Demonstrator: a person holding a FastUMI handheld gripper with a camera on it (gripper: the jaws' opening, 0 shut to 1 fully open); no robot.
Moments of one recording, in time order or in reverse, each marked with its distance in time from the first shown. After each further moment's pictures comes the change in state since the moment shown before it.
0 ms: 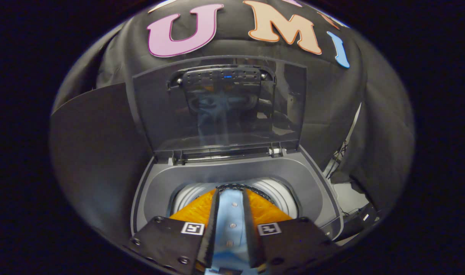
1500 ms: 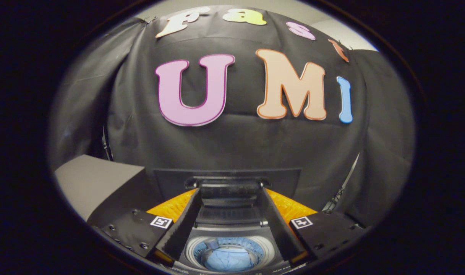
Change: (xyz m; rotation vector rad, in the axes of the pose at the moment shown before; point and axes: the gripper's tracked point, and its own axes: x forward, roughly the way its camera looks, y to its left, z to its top) arm -0.061 0.010 0.215 -0.067 -0.368 0.022
